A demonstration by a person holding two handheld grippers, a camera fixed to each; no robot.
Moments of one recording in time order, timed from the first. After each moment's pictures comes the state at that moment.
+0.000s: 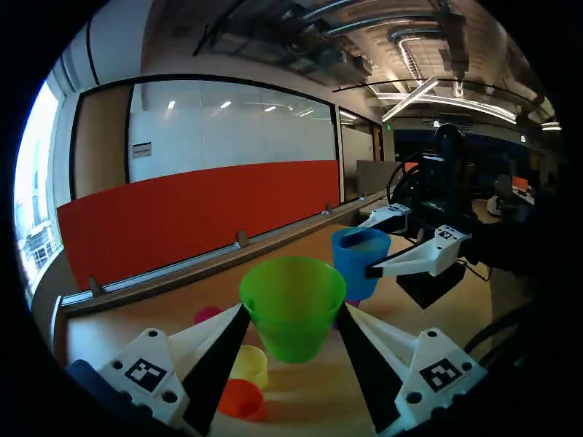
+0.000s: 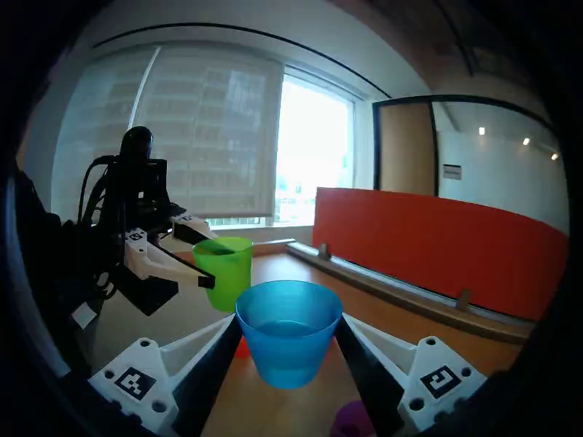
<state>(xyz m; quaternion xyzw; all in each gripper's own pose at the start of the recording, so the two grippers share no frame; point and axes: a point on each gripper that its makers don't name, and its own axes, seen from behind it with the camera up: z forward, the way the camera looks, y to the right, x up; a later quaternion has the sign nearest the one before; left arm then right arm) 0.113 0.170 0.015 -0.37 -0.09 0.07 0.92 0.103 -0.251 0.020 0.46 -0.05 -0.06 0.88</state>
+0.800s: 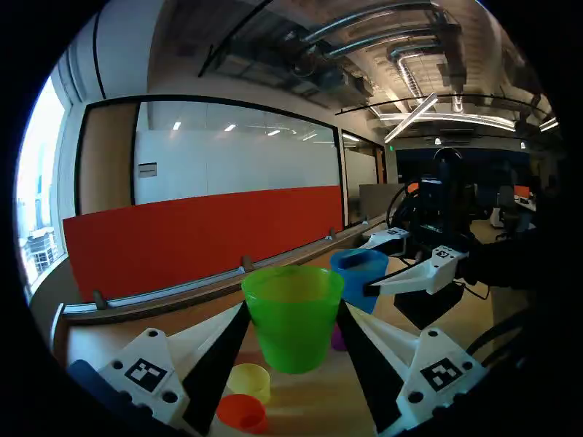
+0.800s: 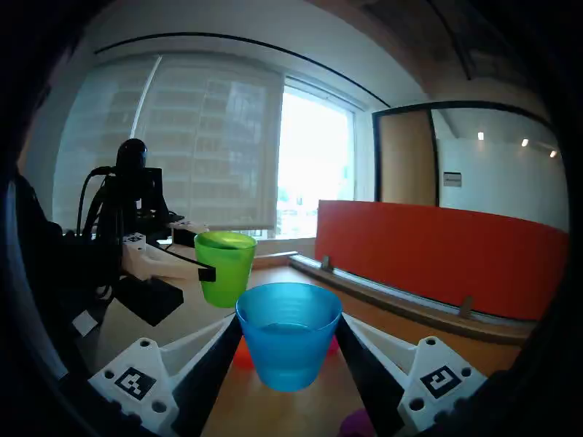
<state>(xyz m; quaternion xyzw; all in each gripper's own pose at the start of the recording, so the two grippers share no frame) 0.144 0.169 0.010 -0.37 -0.03 0.05 0.93 0.115 -0.259 0.017 0.46 -0.03 -0.05 0.88</state>
